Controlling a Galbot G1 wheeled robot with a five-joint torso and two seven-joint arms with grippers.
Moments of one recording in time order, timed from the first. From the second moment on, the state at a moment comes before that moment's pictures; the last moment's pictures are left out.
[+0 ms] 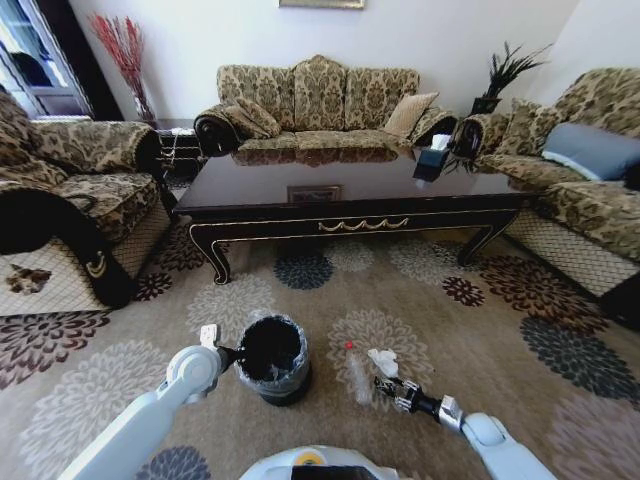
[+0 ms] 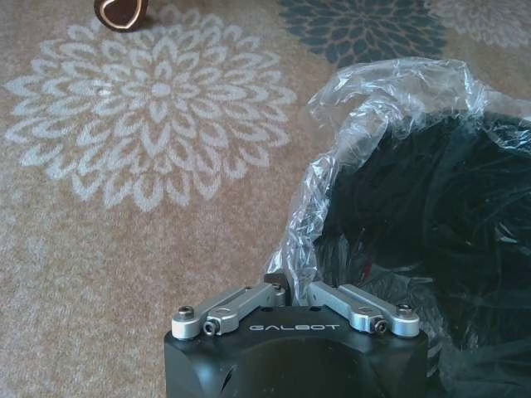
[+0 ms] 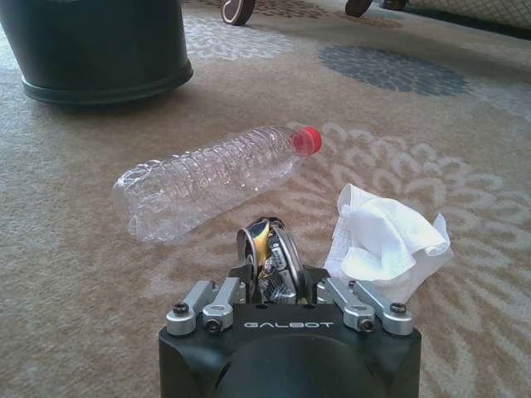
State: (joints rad) left arm 1.15 -0.83 -0.17 -2.00 -1.39 0.74 -0.80; right arm -1.22 0.98 0.39 0.98 0.11 0.48 -0.74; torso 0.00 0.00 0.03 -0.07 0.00
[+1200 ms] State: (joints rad) left arm 1.12 -0.86 -0.07 -2.01 -1.35 0.74 -0.80; right arm -1.52 0.88 0.56 1.48 0.28 0.43 -0.75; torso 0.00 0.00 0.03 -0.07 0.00
